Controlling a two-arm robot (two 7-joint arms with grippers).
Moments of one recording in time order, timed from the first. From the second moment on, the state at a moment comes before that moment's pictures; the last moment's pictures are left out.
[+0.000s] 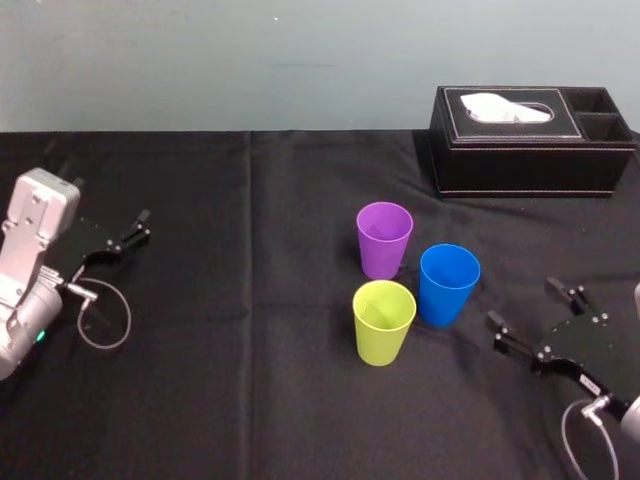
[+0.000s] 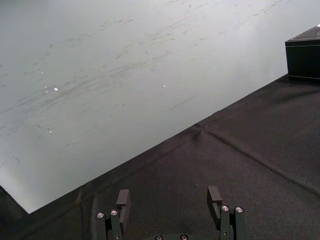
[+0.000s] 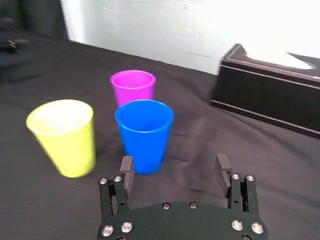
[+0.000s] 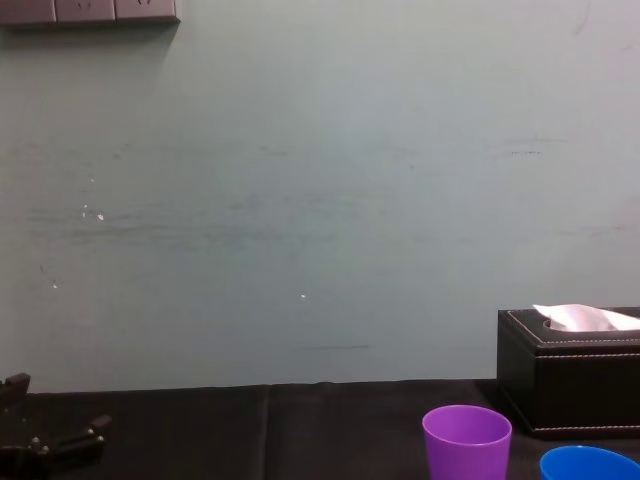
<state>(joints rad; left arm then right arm) -0.20 0.60 0.45 -1.41 -0.25 -0.12 0.03 -0.26 0.74 -0.24 -1.77 0.46 -0.15 0.12</state>
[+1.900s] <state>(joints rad) -0.20 0.60 0.45 -1.41 -0.25 -0.12 0.03 -0.02 0.47 -0.28 -1.54 0.38 -0.07 0.29</state>
